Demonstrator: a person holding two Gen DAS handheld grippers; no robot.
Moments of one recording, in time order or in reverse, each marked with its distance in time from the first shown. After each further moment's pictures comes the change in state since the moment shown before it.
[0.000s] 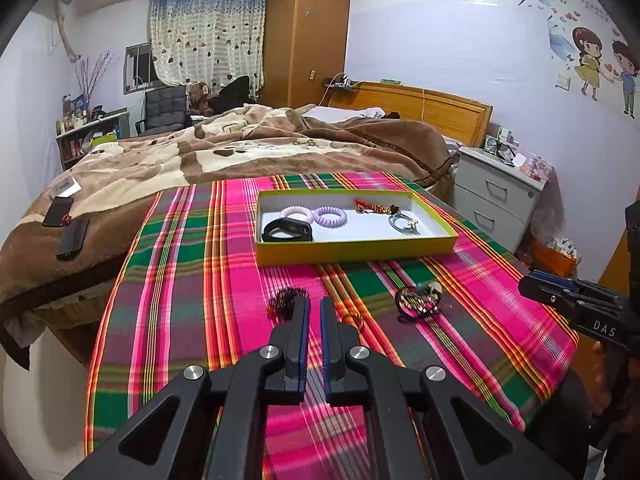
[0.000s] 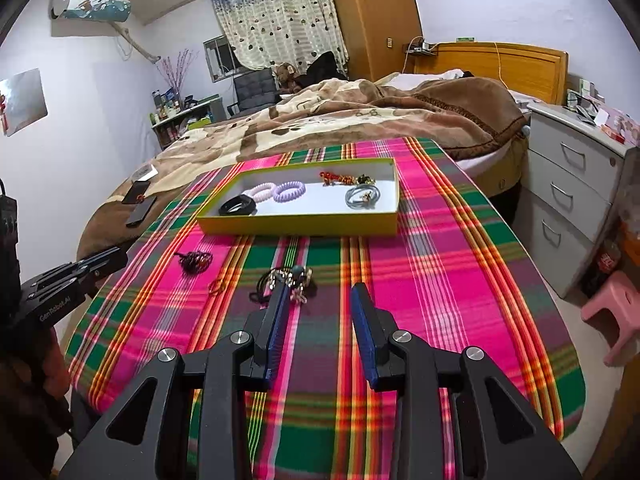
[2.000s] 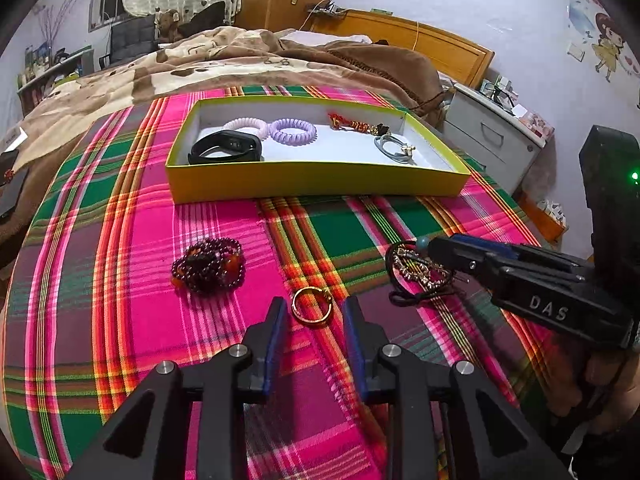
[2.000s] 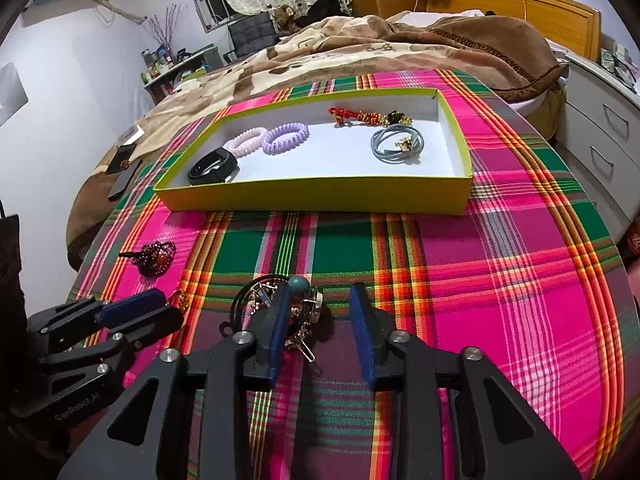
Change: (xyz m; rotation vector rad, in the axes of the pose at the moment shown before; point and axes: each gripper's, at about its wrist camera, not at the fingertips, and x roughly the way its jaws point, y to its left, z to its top) left arm 0.115 -0.021 -0.005 -0.026 0.286 -0.100; right arm 0.120 0.000 0.021 0.025 0.233 0.043
